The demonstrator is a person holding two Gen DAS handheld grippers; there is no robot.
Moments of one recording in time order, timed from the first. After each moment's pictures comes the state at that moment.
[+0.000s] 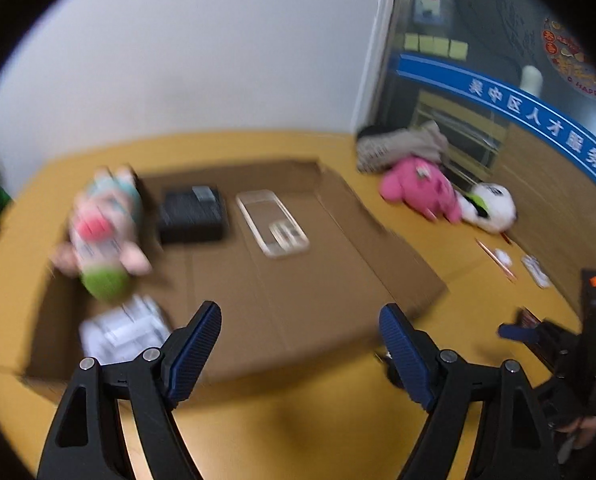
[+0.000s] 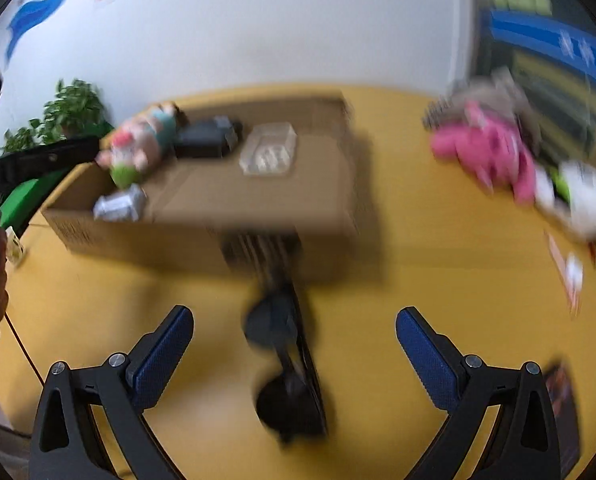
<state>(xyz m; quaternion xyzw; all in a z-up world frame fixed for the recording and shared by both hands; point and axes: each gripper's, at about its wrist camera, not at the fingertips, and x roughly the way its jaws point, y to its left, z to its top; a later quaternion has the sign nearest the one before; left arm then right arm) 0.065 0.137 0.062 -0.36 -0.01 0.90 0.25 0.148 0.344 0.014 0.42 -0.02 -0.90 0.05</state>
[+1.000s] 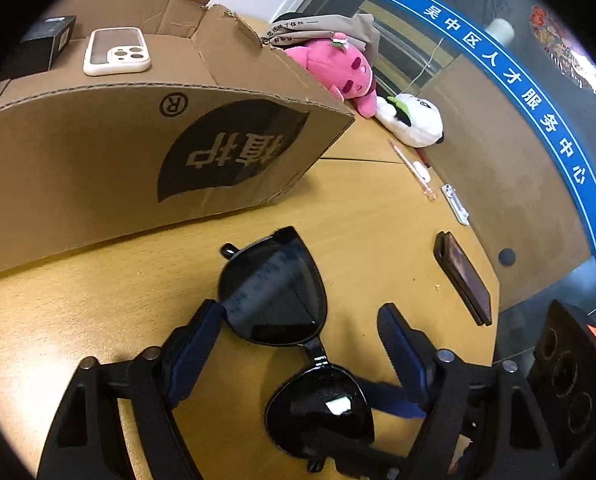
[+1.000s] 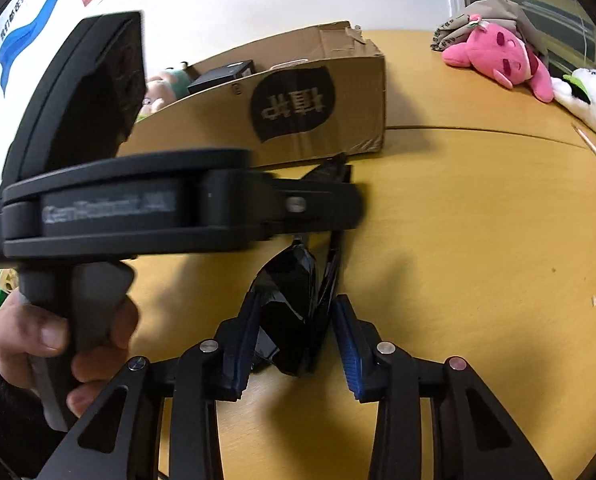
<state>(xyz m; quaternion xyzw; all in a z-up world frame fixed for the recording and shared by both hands) 0.081 0.243 -0.058 -0.50 -0.09 0.77 0.39 0.197 0.316 -0.047 0.45 -0.09 -0.89 0.09</state>
